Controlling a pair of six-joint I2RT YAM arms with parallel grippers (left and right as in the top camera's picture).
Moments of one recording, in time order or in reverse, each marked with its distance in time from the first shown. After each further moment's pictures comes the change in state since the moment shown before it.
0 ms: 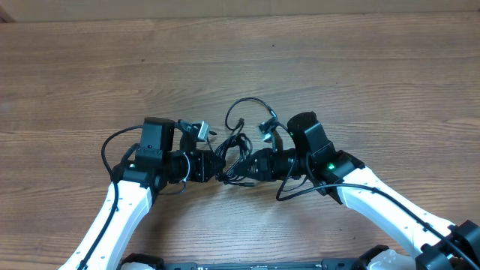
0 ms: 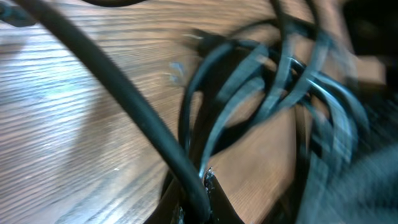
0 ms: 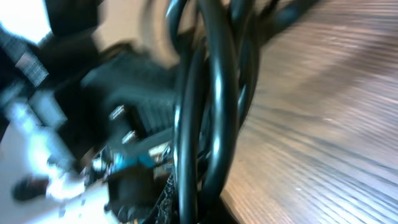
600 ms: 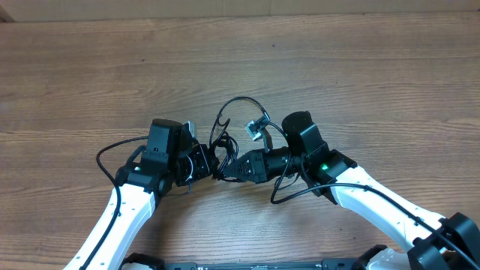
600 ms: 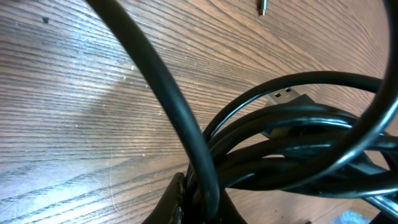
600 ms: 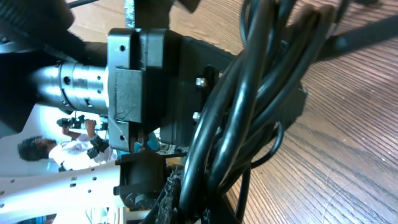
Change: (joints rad) left arm -0.047 -0.019 0.000 0.001 -0.282 -0.478; right arm 0.051 0.035 0.000 0.190 -0.132 -0.075
